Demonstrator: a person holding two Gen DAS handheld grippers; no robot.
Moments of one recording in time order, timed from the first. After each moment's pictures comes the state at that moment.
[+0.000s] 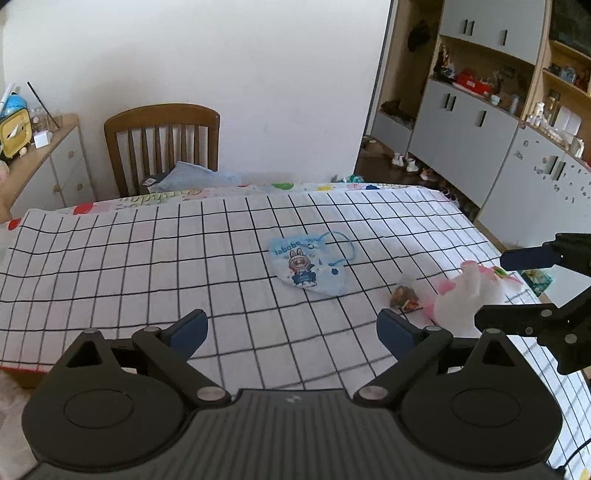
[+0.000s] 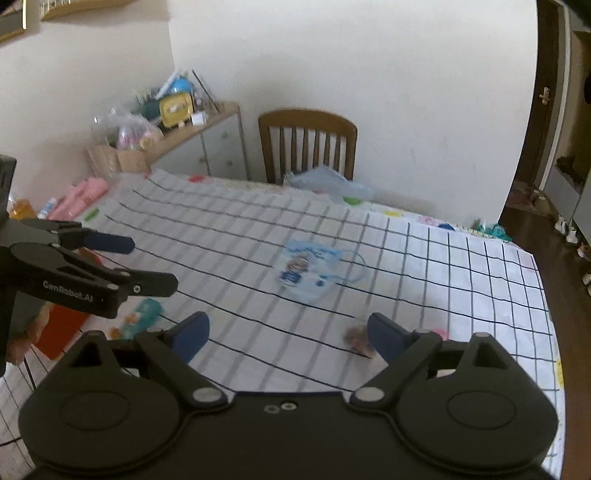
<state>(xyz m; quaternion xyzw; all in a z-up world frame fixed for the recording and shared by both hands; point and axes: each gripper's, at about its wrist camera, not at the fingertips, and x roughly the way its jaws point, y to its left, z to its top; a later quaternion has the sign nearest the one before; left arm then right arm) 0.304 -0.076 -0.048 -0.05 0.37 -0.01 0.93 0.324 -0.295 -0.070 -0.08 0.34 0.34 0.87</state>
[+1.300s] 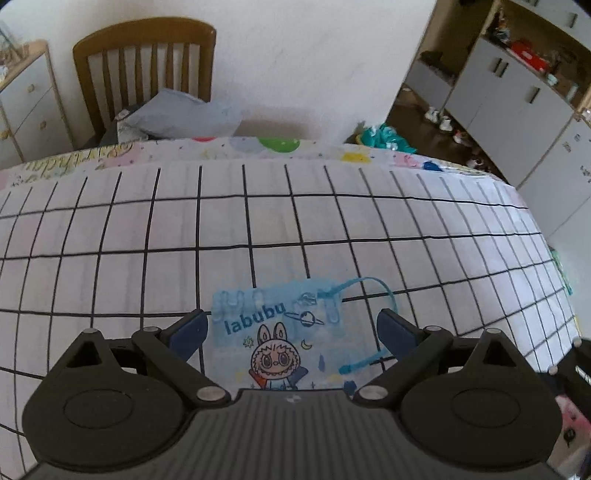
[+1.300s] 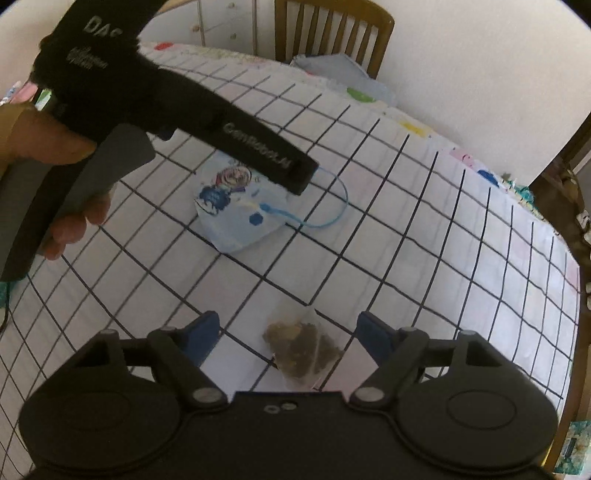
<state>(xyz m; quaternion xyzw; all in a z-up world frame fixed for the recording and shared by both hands) 0.525 -0.094 -0.145 -0.11 0.48 0.02 0.87 0.459 -0.248 -0.159 -0.22 0.47 0.35 0.78</state>
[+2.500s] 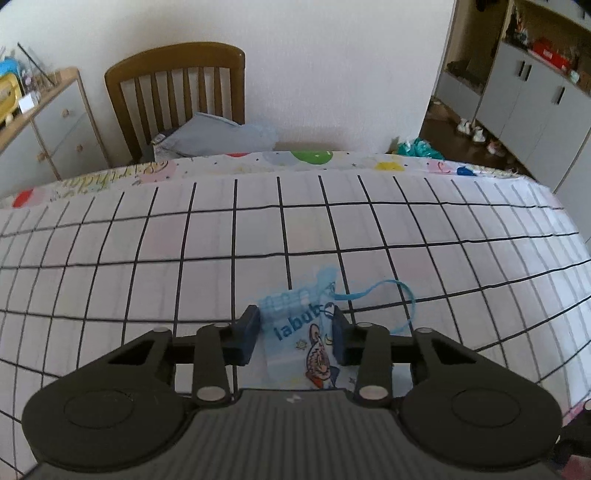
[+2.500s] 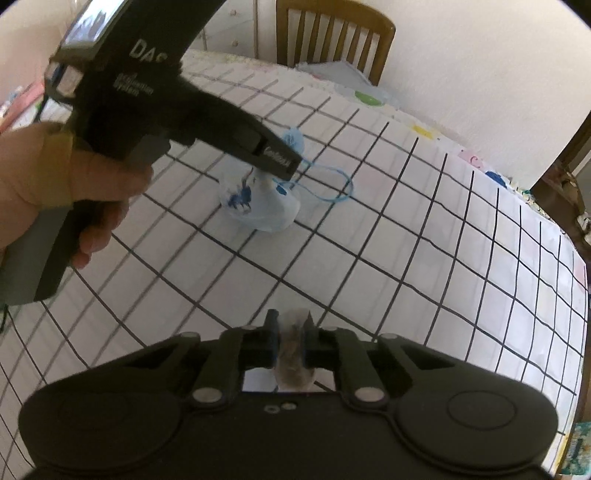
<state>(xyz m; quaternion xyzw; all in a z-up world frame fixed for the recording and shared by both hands) 0.510 -0.101 -0.146 -0.06 0.45 0.07 0.89 0.444 -0.245 -0.165 -0.21 0.45 0.35 0.79</state>
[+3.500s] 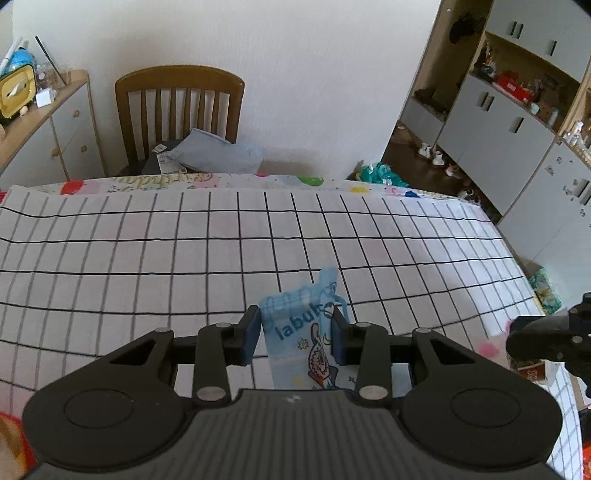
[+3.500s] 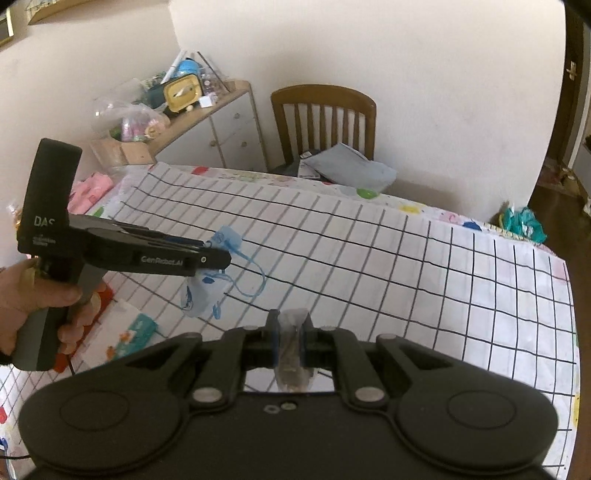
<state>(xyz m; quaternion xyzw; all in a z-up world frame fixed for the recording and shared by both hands) 0.387 -0.051 -0.059 -0.11 0.42 0.02 0.90 0.391 -0.278 -0.063 -0.07 0.38 0.38 0.84</state>
